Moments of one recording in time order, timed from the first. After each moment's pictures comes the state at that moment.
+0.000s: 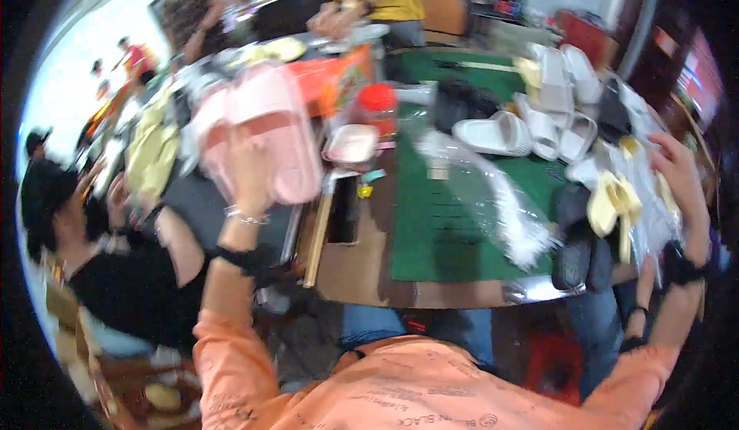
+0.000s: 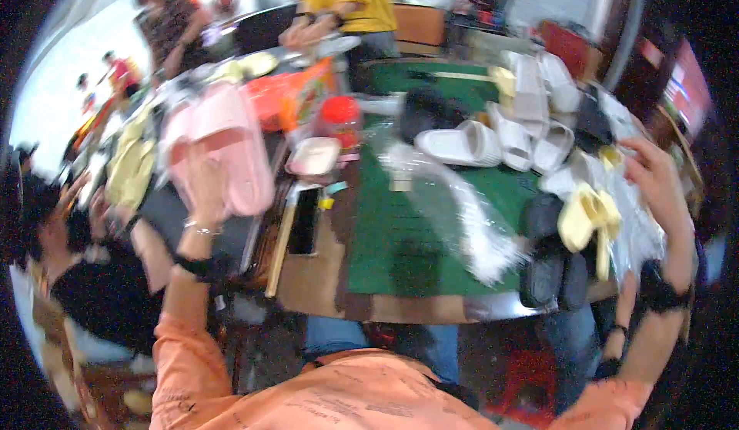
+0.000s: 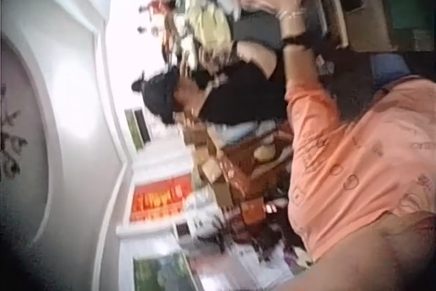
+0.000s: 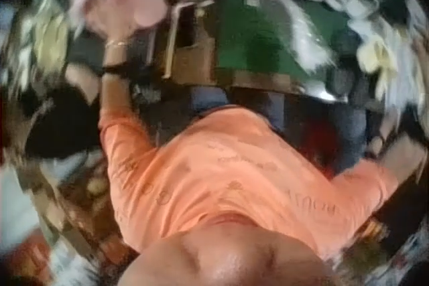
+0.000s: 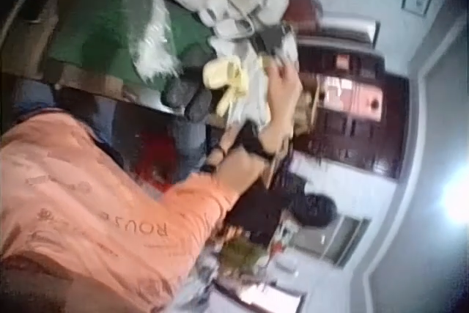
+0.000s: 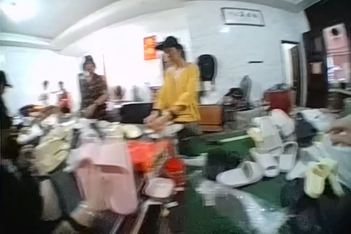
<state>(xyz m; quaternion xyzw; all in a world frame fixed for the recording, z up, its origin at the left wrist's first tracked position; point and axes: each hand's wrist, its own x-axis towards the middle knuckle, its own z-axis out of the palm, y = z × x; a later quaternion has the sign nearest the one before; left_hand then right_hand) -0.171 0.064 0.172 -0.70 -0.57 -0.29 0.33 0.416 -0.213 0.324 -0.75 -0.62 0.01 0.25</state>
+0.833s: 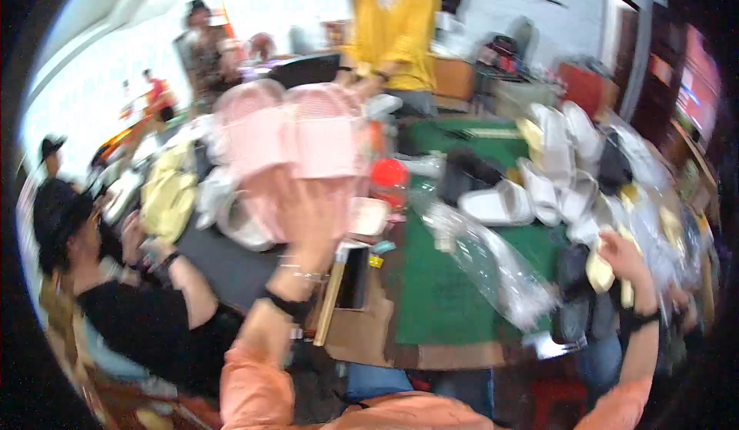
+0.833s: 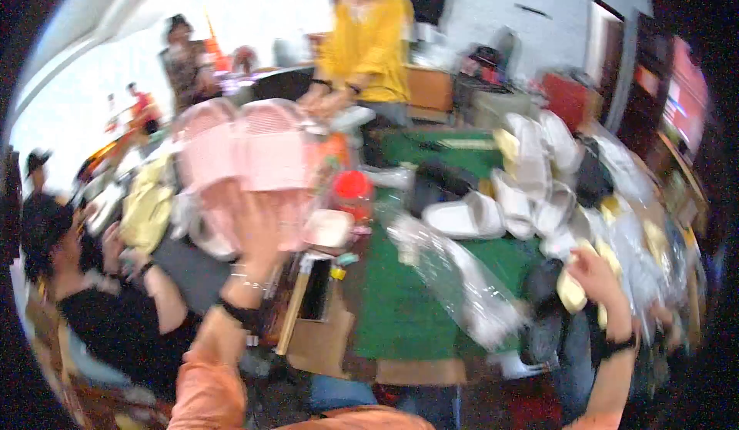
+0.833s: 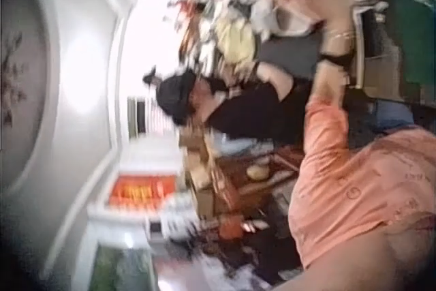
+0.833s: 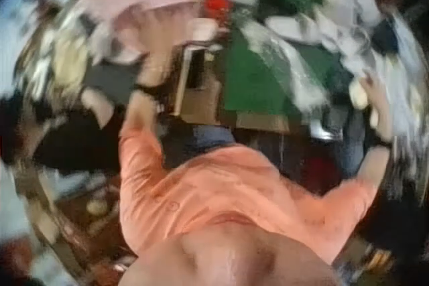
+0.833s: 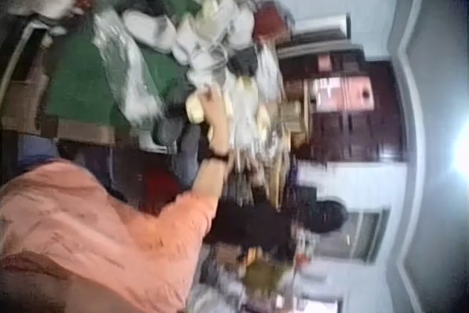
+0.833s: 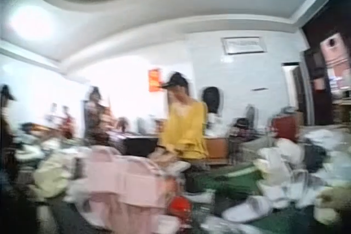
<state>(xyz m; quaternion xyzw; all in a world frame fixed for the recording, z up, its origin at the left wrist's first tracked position) -0.052 0.038 0.213 -0.69 -0.54 -0.36 0.33 0.426 -0.206 0.222 -0.82 -0.51 0.13 0.23</state>
